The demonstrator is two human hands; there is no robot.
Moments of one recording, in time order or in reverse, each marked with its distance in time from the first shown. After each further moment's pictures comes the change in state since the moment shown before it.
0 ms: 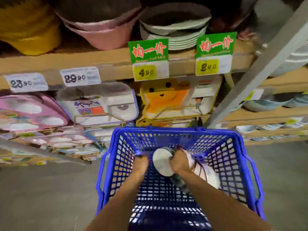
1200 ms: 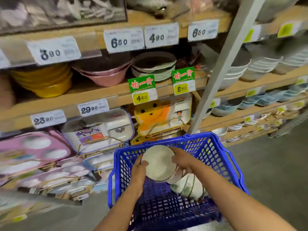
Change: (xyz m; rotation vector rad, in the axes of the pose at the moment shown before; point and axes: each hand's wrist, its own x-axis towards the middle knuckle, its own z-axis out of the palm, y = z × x) left_hand -0.079 0.034 -0.059 -0.387 -0.304 0.302; right_hand -0.087 -0.031 -0.090 0.506 -0.217 -0.127
